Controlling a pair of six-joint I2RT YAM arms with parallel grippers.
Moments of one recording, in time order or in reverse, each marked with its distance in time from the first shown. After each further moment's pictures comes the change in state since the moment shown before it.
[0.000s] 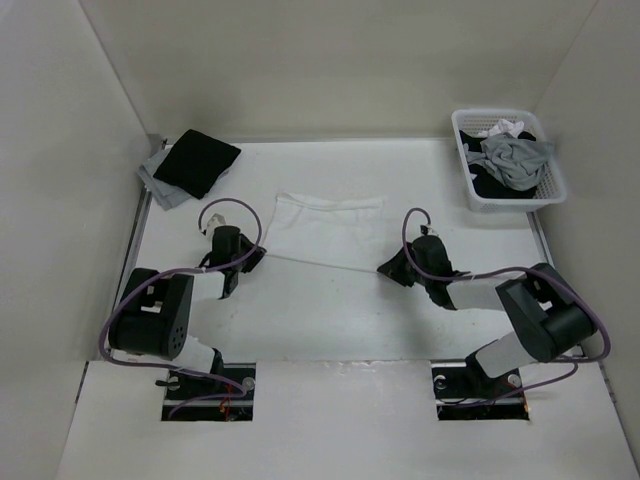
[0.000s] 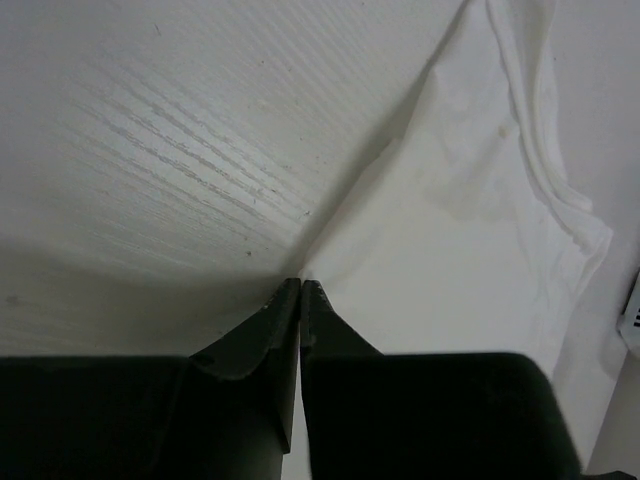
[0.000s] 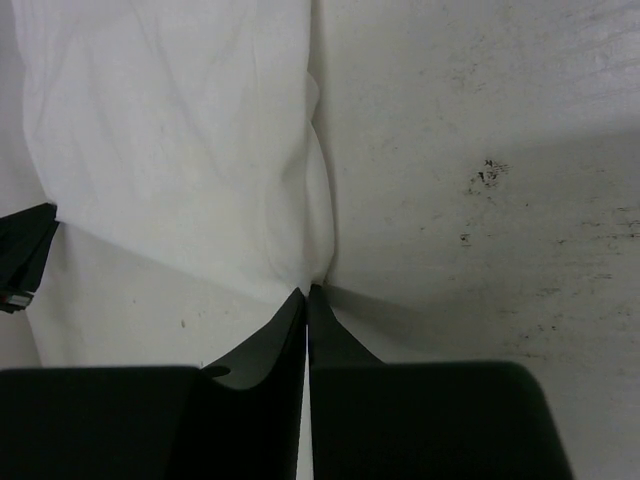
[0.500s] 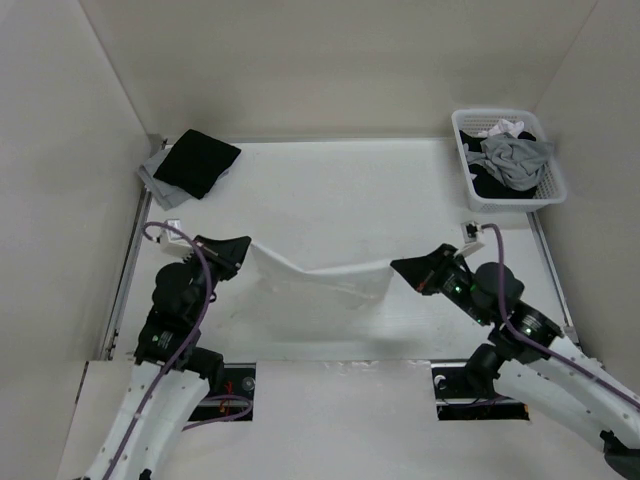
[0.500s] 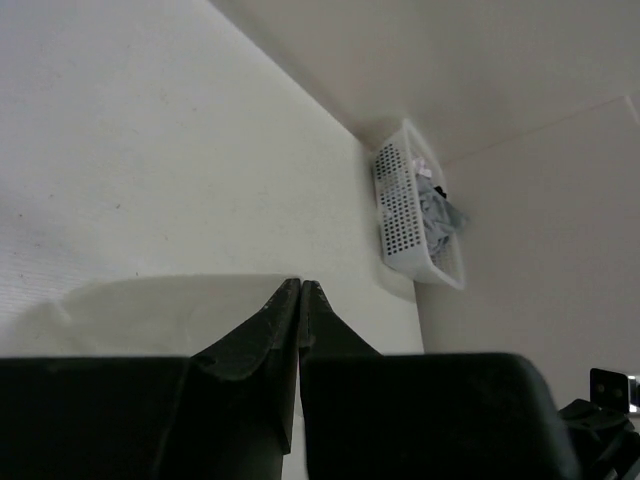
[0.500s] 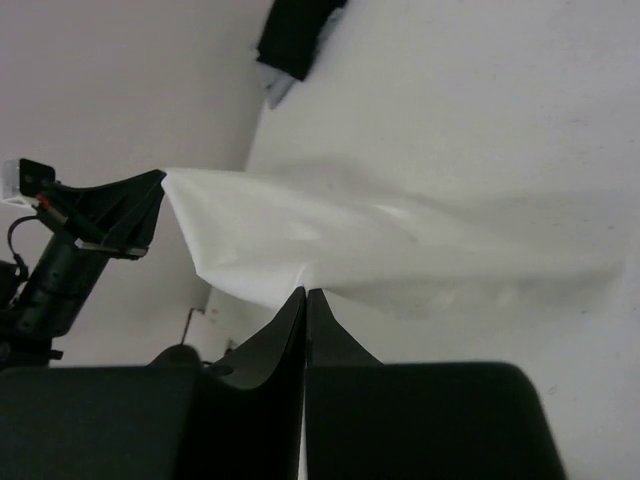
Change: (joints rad) left arm -0.090 -1.035 0.036 -0.564 0.004 0.006; right arm 0.282 -0.924 0.114 -0.565 0.175 -0.039
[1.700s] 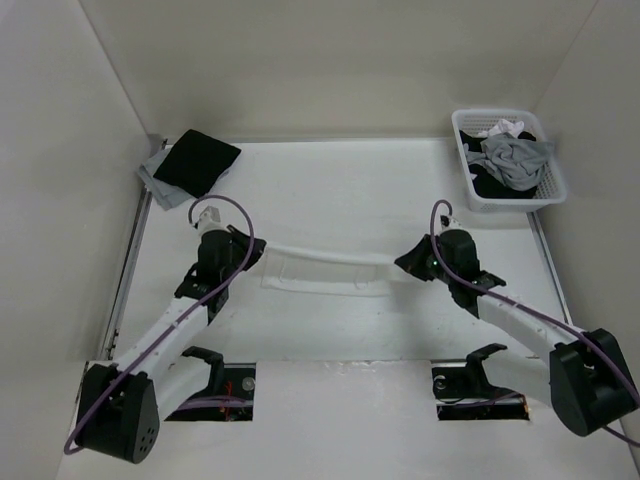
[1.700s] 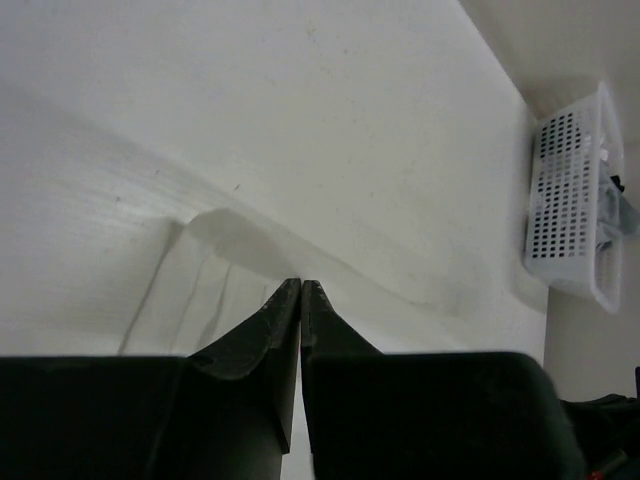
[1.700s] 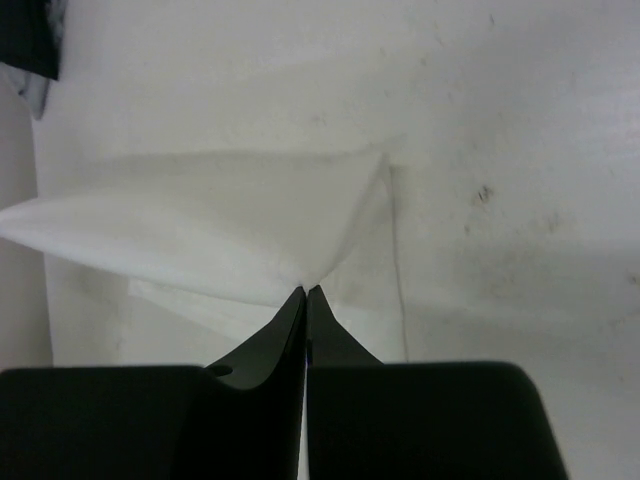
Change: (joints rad) left arm 0.002 0.530 0.005 0.245 -0.040 0.051; right arm -0.379 0.537 -0.050 0.213 -0.237 -0.124
